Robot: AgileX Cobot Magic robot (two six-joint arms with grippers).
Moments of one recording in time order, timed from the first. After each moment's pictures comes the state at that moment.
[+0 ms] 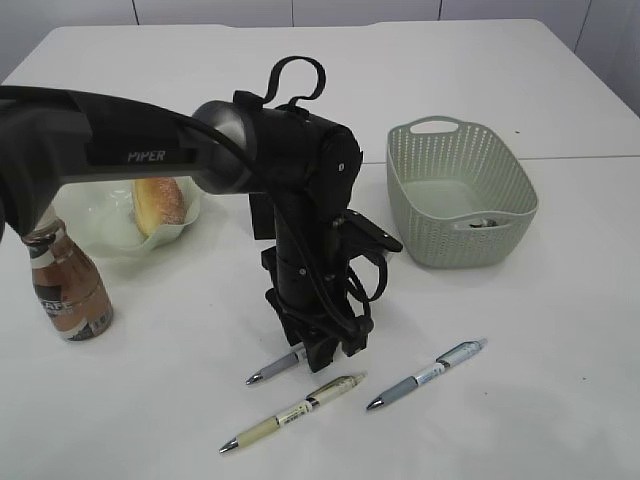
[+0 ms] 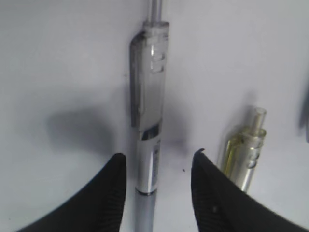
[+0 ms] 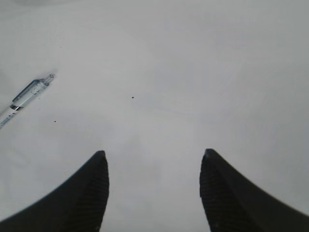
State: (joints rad) left arm -0.76 2.35 -1.79 -0.05 1.15 0.18; right arm -0.04 1.45 -1.18 -0.01 1.23 0.15
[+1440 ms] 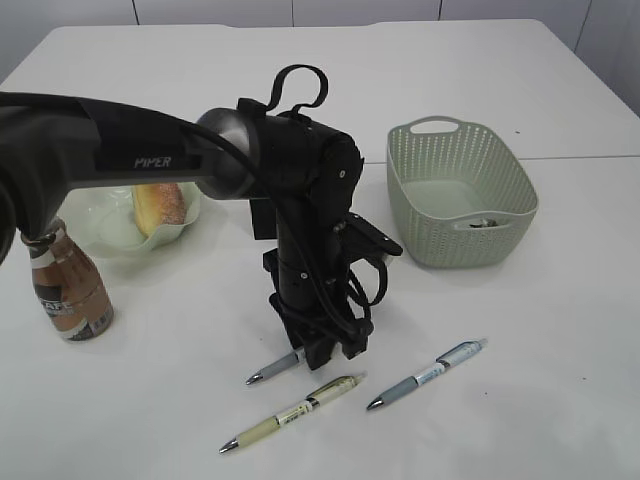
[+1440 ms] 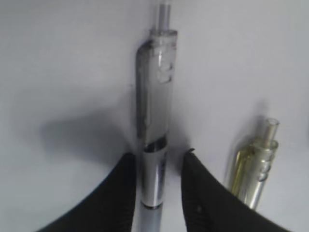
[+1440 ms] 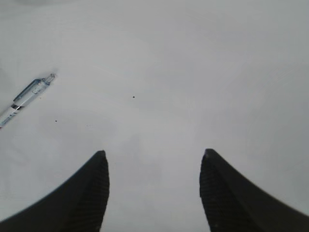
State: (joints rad) left arm -0.76 2.37 -1.80 -0.04 1.13 0.18; right arm -0.04 1.45 -1.18 -0.01 1.23 0.15
